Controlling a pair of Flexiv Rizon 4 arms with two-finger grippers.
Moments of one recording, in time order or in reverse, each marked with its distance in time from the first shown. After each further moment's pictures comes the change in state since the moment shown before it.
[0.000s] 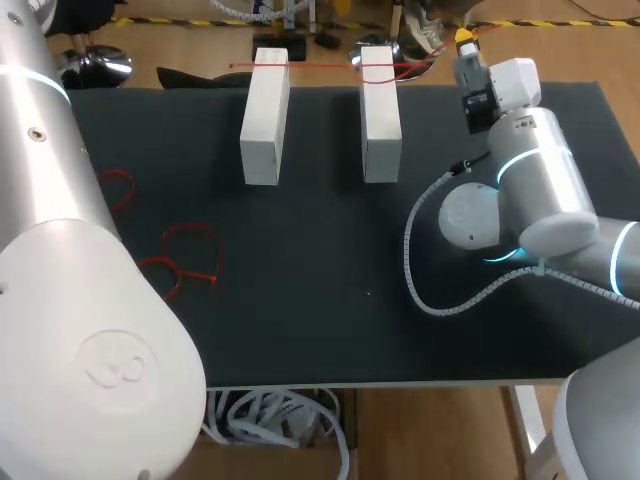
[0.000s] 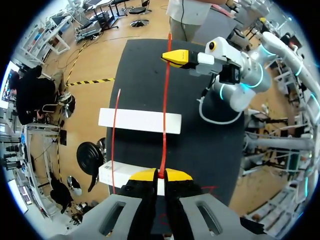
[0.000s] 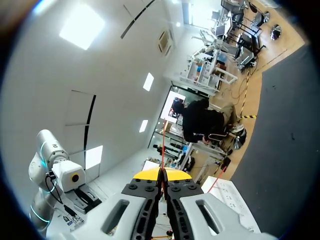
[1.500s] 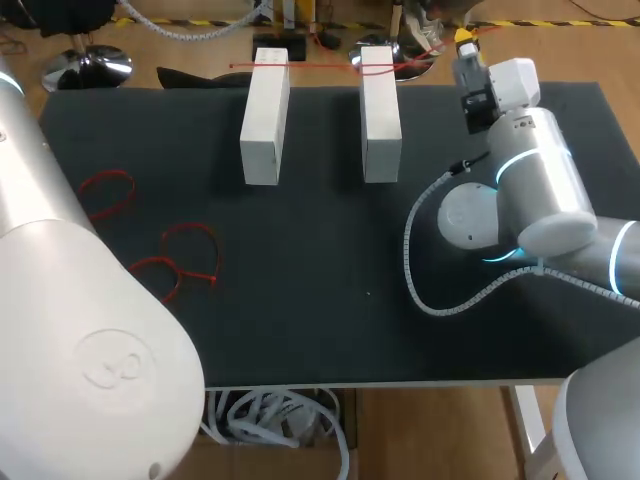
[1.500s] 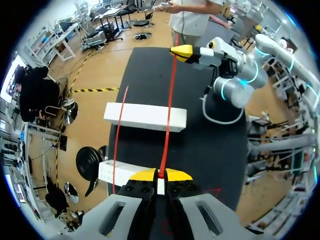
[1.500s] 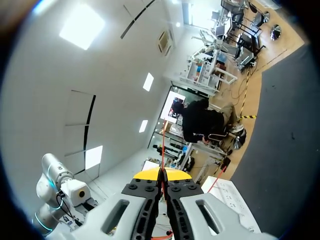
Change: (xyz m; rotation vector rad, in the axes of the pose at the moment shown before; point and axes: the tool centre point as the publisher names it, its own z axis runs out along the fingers) left arm -0.015 0.050 0.006 0.144 -0.005 -0.008; right arm 0.000 -0.001 0.000 -0.002 -0.001 0.000
